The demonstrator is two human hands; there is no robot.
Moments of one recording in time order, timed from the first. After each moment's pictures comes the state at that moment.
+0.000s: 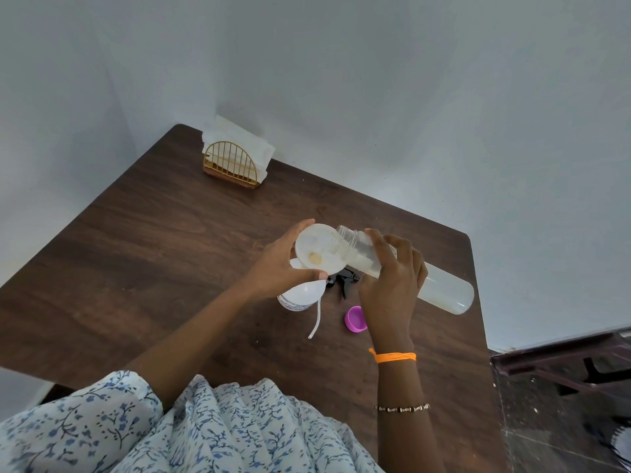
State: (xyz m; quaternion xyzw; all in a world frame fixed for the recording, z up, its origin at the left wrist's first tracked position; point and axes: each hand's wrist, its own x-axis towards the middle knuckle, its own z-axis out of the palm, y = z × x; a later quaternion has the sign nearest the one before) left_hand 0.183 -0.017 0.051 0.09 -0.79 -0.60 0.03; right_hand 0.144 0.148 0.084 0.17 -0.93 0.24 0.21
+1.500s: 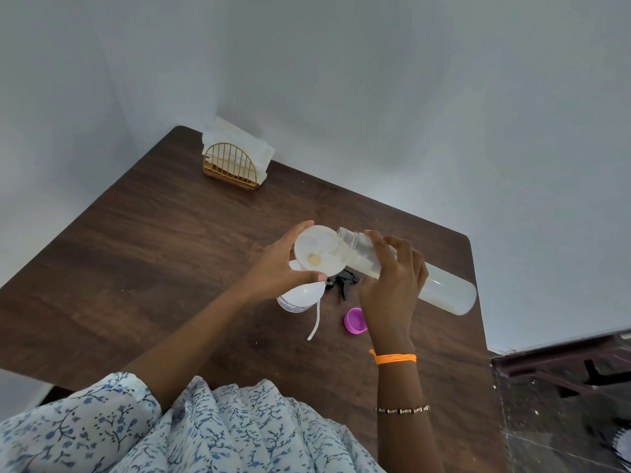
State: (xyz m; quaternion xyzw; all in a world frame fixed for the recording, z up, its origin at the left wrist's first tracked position) left_hand 0.183 -0.019 0.048 0.09 -0.79 -0.61 0.02; right_hand 0.142 0.149 0.082 0.17 -0.93 0.23 0.21
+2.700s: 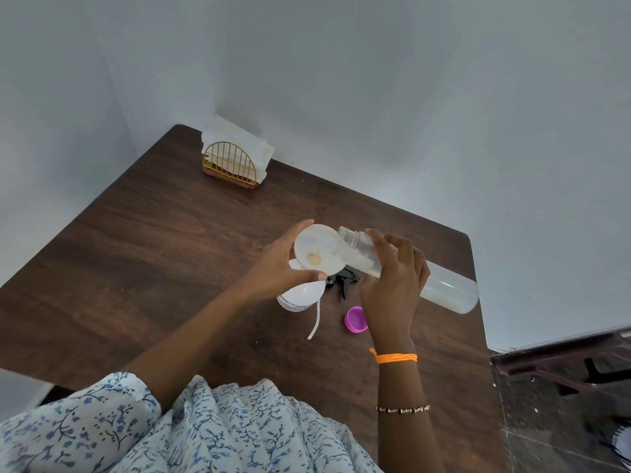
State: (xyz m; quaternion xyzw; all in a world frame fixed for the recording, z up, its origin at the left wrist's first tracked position) left_hand 0.182 -0.018 0.050 0.10 -0.79 -0.60 0.02; right_hand 0.141 0.150 0.082 0.17 -0.93 0.22 0.22
